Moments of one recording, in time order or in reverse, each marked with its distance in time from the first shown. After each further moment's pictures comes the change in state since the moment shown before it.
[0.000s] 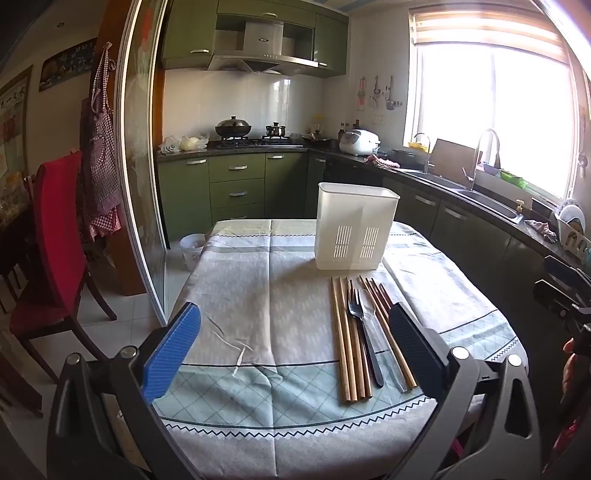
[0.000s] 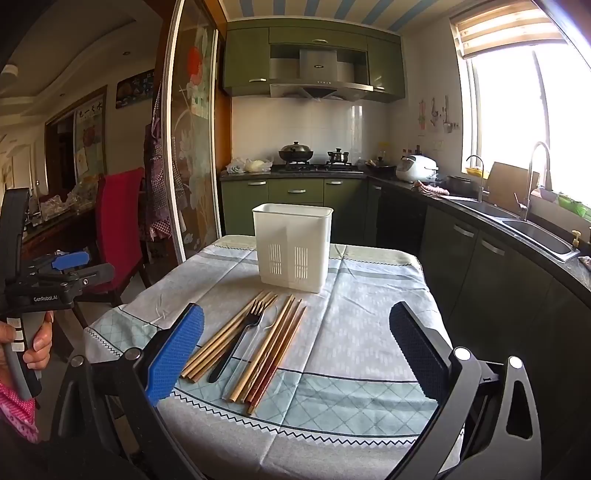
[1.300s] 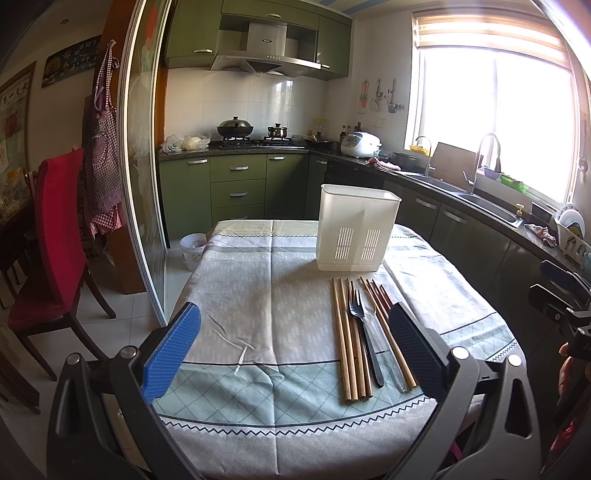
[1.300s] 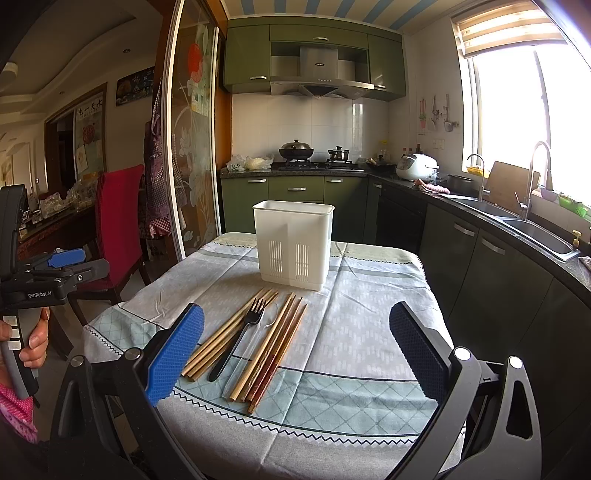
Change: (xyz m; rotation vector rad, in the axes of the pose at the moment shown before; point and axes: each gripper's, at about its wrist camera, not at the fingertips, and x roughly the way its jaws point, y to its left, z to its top) left arm -0.001 0.002 -0.001 -0.012 -0.005 -0.002; right arm 0.001 0.002 -0.003 -0.001 0.004 -0.003
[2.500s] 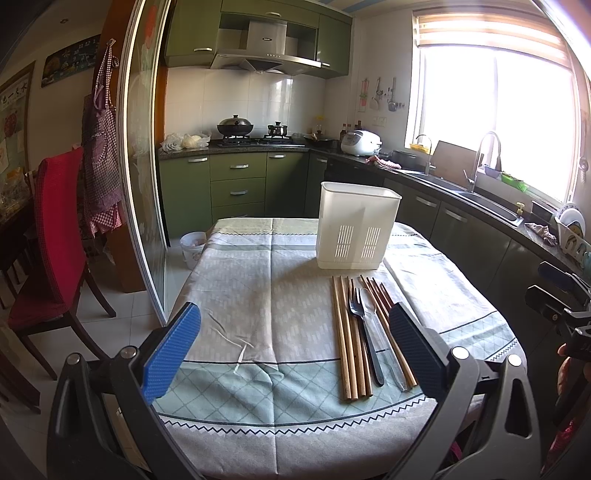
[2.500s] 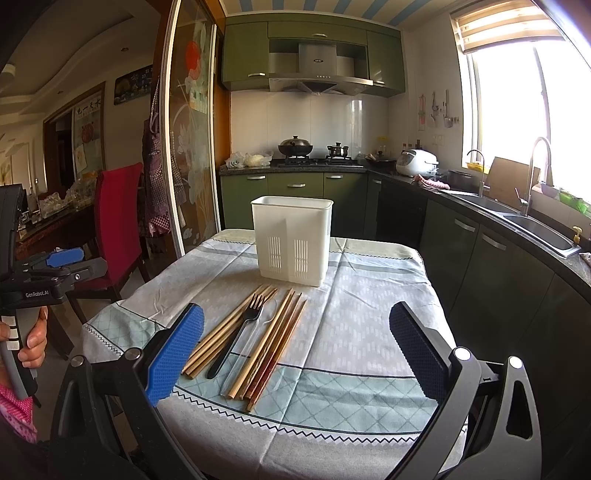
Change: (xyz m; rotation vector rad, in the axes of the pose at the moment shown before) left arm 0.000 0.000 -0.002 -0.001 0.003 0.001; right arm 0.012 0.001 -0.013 0.004 0.011 0.000
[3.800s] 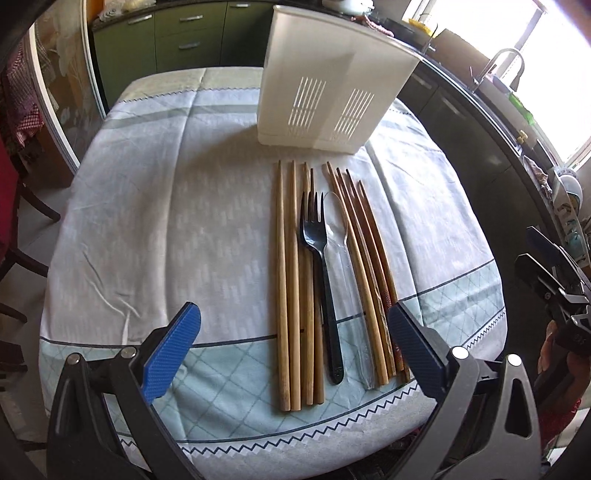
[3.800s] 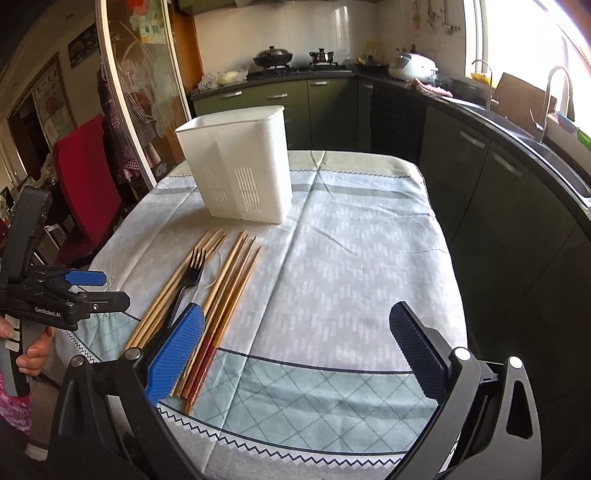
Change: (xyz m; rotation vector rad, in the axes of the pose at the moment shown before) left arm 0.184 -0.047 0.010 -0.043 0.666 -0.178; right arm 0.127 -0.082 0.021 0.111 0.422 0.008
